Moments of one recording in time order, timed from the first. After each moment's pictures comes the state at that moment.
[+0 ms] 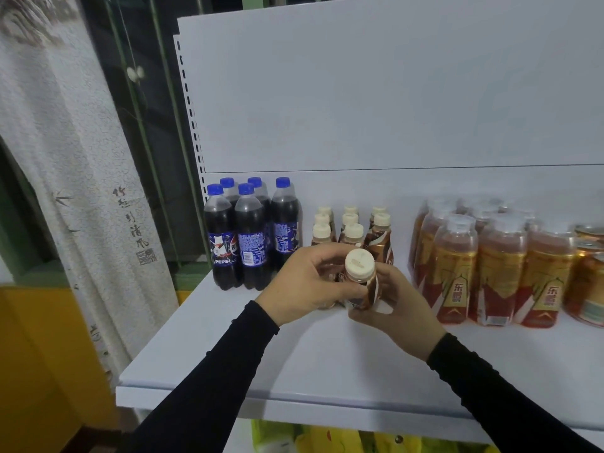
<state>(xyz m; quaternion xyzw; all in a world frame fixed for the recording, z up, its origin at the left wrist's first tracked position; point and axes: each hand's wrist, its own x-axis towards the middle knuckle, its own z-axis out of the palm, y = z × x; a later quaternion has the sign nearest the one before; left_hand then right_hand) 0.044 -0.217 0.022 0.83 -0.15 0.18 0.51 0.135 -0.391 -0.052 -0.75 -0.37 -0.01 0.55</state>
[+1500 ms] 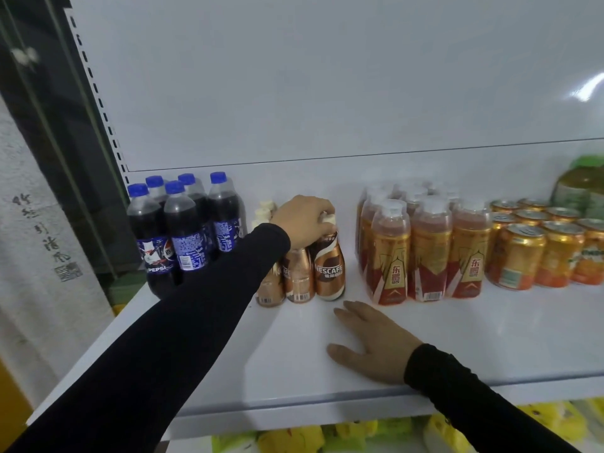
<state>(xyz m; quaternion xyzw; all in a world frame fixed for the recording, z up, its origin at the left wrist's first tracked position) 0.178 -0.254 0.058 0.98 -0.08 0.15 0.09 0.127 -0.446 -0.079 -0.93 -0.35 0.07 0.13</state>
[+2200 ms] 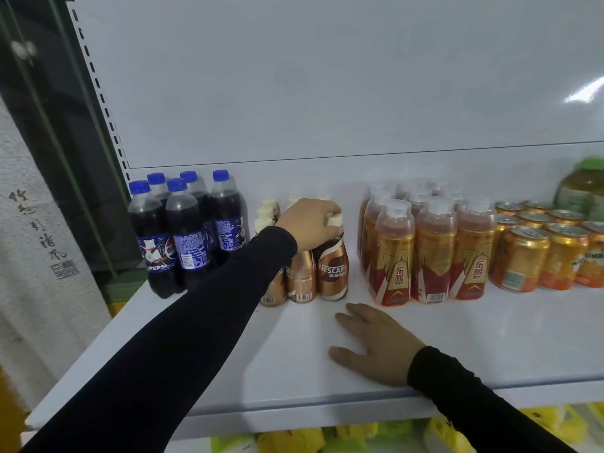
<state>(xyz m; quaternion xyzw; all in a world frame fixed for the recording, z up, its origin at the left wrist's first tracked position) 0.178 -0.257 0.051 0.98 -0.08 0.14 0.12 0.130 -0.443 -0.081 -0.93 -0.33 0.09 0.11</state>
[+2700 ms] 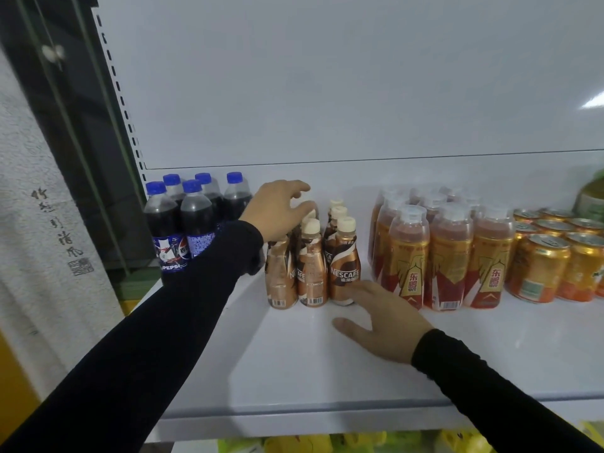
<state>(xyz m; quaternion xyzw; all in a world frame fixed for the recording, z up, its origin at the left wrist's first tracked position) 0.154 -0.199 0.073 0.95 -0.03 0.25 0.18 0.130 -0.430 -0.042 -0.91 -0.38 -0.05 0.19</state>
